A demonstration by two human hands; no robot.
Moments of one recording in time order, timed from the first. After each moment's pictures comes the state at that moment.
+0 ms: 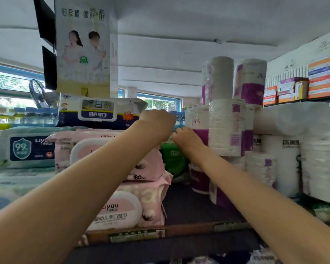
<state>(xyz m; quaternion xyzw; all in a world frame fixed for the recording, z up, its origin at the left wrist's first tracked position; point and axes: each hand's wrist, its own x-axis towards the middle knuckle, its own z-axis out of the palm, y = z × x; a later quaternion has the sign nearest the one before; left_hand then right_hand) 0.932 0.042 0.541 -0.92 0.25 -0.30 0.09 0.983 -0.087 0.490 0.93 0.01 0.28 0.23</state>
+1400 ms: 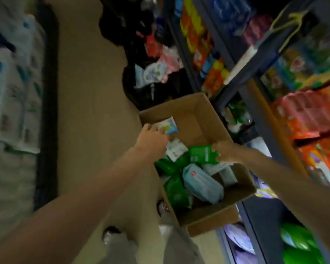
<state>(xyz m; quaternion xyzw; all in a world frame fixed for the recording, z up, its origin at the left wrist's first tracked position) 0.220 0.086 -0.045 -0.28 0.93 0.01 0.24 0.009 0.191 -0.076 0.59 -0.68 -0.29 -0.30</state>
